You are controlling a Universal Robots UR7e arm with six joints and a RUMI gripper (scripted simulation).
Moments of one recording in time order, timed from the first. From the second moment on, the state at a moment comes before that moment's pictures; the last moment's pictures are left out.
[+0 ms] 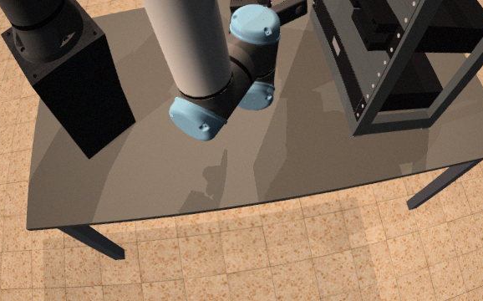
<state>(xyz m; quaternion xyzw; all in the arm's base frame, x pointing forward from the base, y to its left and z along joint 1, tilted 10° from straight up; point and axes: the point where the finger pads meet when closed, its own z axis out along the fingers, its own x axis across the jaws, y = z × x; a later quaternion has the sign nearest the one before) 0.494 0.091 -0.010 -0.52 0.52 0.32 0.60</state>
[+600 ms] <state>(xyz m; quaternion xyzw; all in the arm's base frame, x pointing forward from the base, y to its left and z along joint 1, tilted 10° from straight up) 0.444 0.130 0.002 -0.39 0.54 0.46 0.58</state>
